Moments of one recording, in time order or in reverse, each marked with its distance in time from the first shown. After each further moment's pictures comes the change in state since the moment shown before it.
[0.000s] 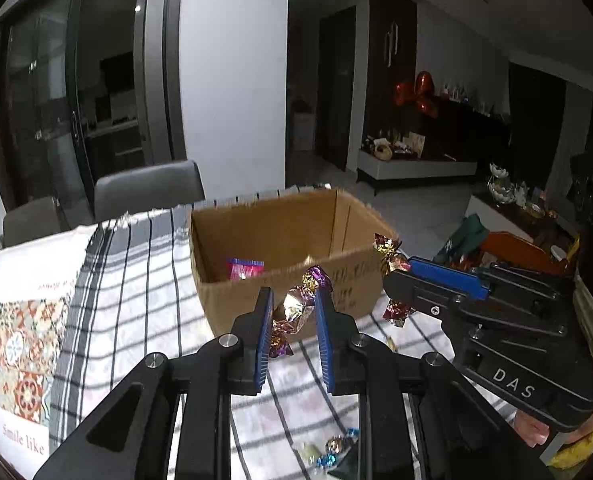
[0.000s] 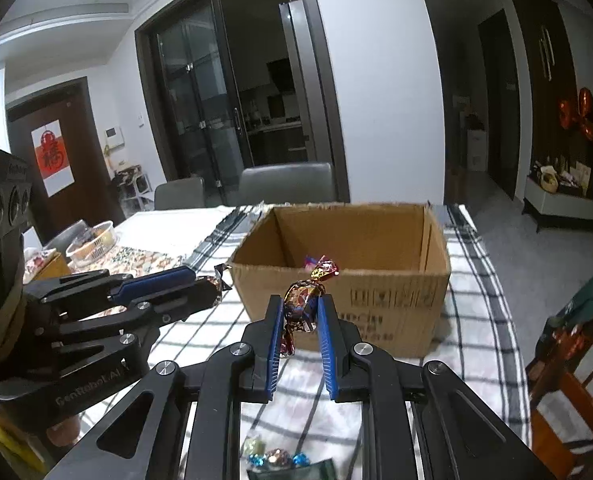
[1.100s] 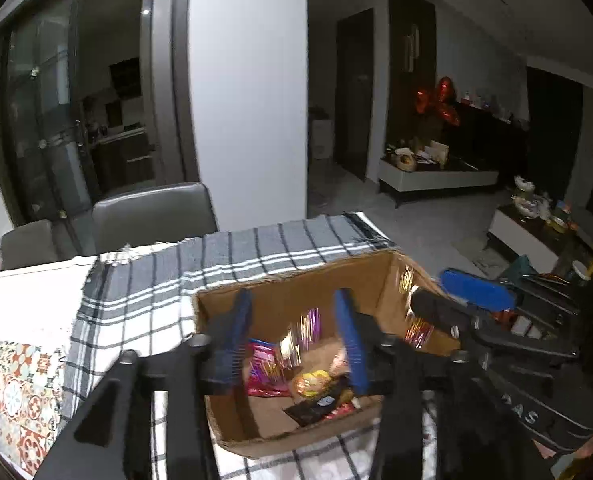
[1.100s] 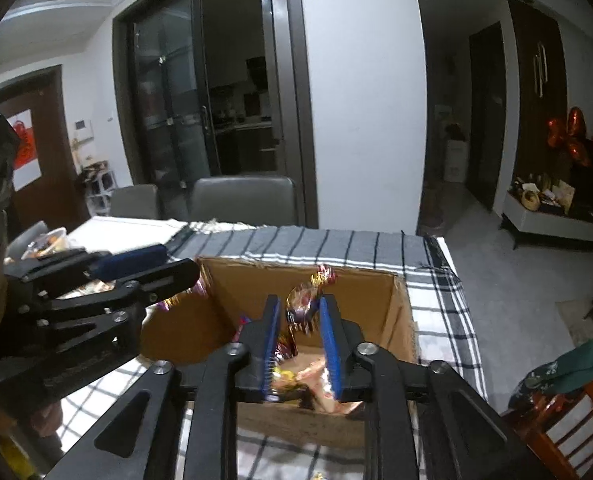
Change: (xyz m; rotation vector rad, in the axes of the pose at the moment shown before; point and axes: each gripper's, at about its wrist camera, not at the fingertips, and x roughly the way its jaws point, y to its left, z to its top) left arm 0.099 0.034 0.070 -0.015 -0.021 0.079; right arm 0.088 -0.043 0.063 -0.021 0.037 -0.129
